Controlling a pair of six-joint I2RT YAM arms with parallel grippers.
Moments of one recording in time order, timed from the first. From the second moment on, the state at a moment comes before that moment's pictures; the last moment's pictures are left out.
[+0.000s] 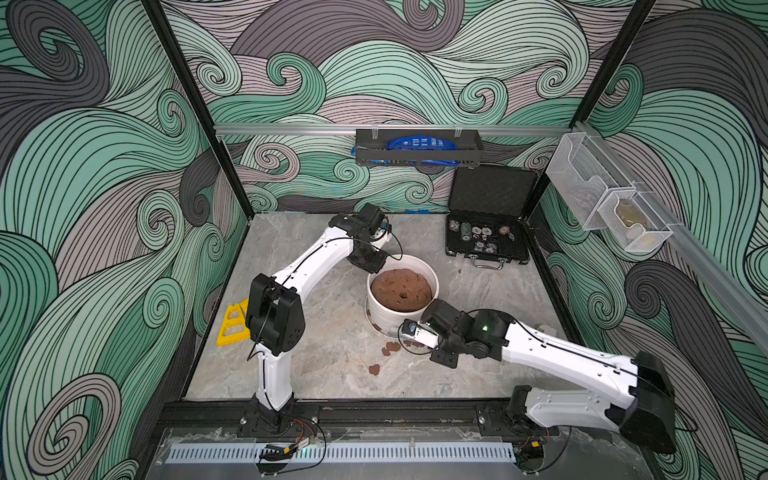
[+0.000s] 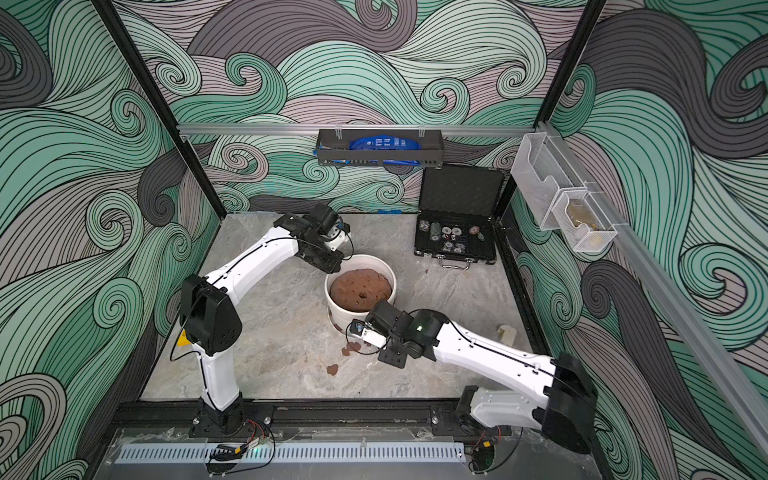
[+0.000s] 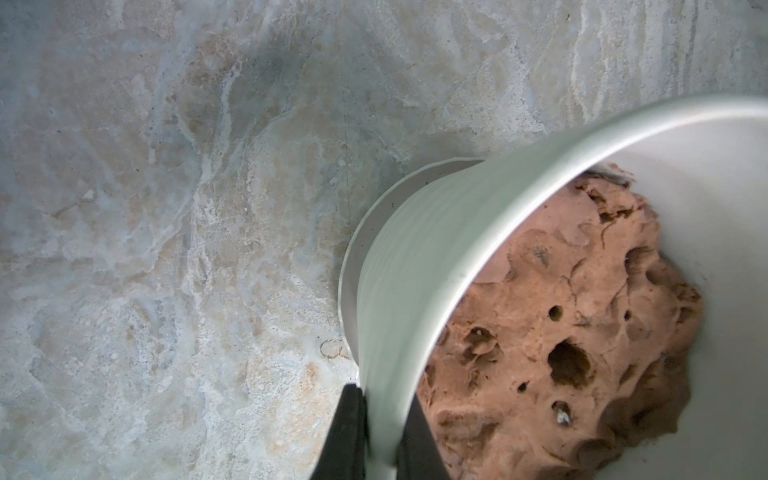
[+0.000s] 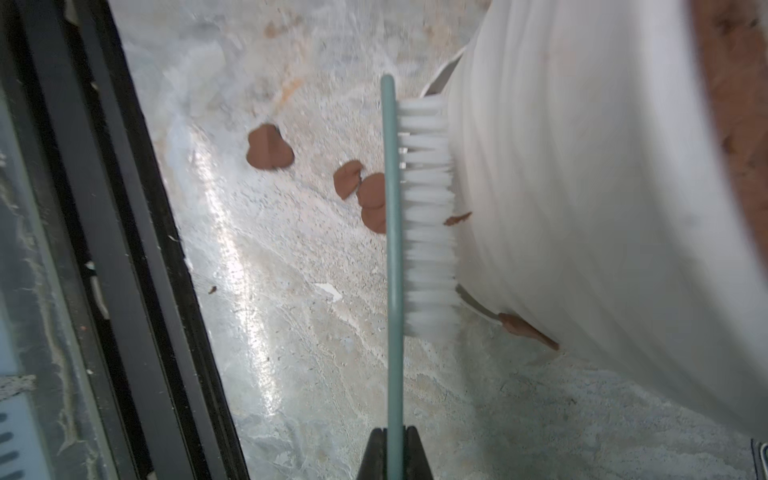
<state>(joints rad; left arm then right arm) -0.52 1.95 1.85 -1.12 0.14 0.04 1.00 1.17 0.92 -0.90 0.07 -0.30</state>
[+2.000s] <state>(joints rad) -0.67 1.65 1.63 -1.23 -0.10 -0.81 0.89 0.99 0.94 -0.83 -0.06 -0.38</state>
